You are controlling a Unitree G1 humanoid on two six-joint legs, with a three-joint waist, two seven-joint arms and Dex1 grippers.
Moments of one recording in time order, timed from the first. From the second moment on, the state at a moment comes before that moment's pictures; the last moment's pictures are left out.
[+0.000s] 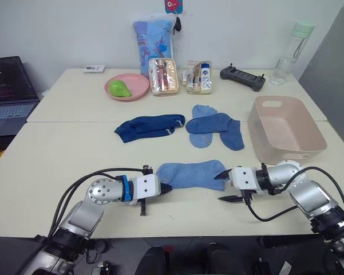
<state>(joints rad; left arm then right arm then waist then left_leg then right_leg) -0.21 0.65 -0.27 0.02 -0.01 -0.14 -1.01 -0.38 -0.77 0.36 0.01 0.02 -0.03 1.19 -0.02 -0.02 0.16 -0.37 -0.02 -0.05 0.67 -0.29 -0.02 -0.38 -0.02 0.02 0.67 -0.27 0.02</state>
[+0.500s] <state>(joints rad) -0.21 0.65 -0.27 0.03 -0.03 -0.13 -1.01 -0.42 -0.73 0.35 0.09 0.02 -0.09 1.18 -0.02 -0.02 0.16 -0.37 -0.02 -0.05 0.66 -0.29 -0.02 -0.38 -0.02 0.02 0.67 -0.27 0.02</state>
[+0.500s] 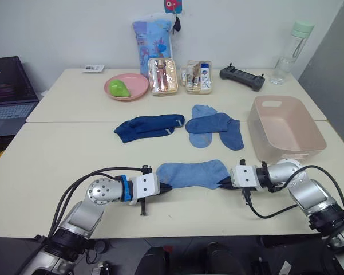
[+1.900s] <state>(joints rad) -0.12 0.85 -0.07 -0.39 -0.54 0.56 -1.03 -0.51 -0.73 0.34 -0.11 0.37 0.60 1.26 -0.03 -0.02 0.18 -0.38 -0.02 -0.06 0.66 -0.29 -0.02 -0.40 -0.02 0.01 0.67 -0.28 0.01</state>
